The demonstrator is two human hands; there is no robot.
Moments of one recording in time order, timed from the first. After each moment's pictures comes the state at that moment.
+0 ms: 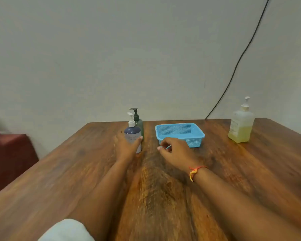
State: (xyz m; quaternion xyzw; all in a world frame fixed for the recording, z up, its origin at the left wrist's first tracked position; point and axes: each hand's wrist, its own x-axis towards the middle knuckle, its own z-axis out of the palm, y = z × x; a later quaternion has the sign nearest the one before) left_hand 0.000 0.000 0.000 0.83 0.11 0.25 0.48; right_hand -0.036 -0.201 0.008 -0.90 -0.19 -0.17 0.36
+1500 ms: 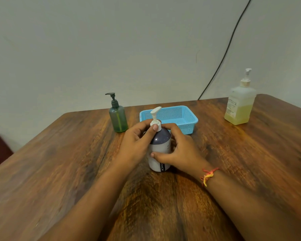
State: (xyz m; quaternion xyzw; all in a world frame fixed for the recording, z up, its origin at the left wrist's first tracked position) left_hand -0.022 -0.085 0.008 0.71 -0.18 0.11 0.67; right_hand -0.019 -0.246 -0.027 -0.82 -0.23 -0.15 0.51
